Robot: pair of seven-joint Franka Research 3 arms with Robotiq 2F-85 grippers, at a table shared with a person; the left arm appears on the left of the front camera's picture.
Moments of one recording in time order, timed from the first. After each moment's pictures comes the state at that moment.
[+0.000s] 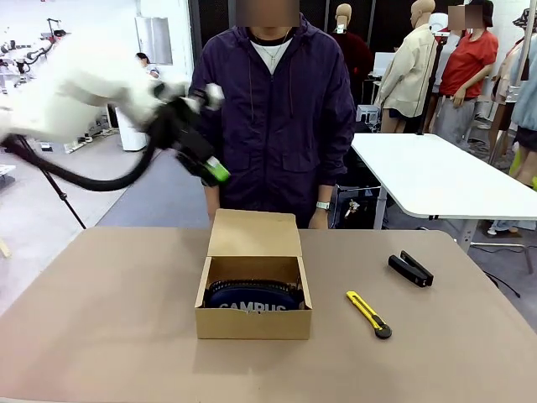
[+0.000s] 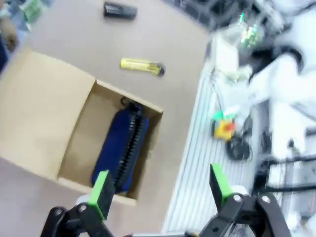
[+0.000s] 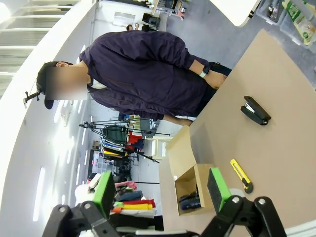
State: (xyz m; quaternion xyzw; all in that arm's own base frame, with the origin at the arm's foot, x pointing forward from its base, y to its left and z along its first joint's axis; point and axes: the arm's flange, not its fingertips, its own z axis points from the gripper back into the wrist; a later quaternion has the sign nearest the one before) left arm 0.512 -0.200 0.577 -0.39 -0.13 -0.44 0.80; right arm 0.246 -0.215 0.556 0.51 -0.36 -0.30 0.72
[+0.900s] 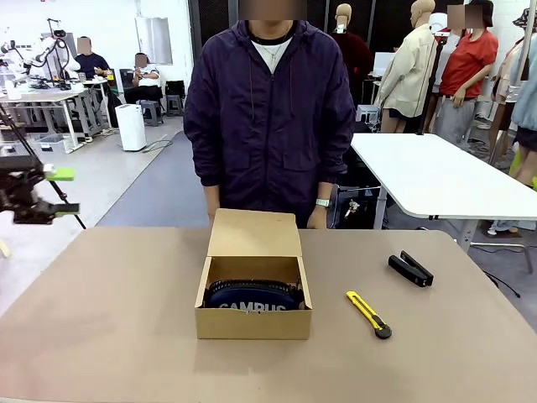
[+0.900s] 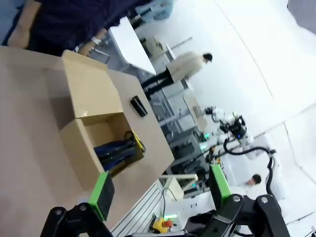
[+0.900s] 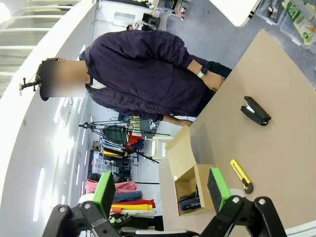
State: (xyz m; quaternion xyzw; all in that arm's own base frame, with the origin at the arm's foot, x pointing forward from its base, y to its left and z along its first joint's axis) left arm 0.372 0.055 0.493 -0.58 -0.29 -0.05 0.76; right arm 0.246 -0.216 0.557 0.51 -0.36 -0.30 0.72
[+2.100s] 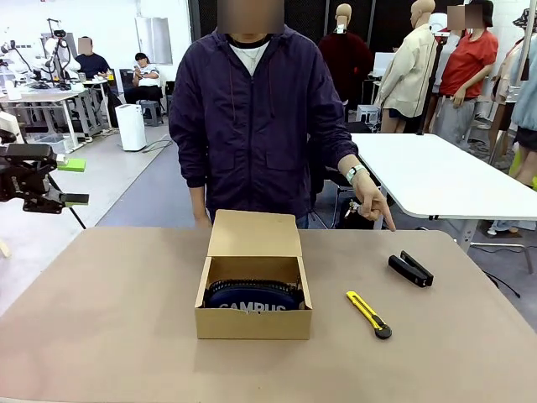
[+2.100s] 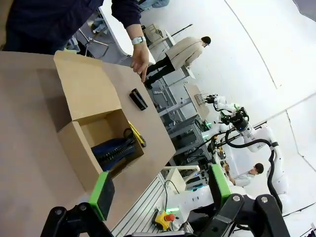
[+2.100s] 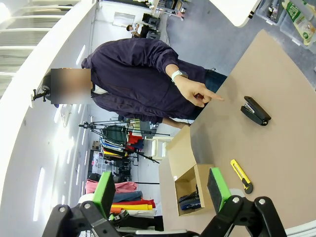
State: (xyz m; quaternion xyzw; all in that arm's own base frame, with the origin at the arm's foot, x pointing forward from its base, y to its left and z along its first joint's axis) left arm 0.390 0.052 0.504 -0.58 -0.27 -0.07 0.77; right arm 0.246 -0.216 0.557 0.51 -0.36 -0.30 0.72
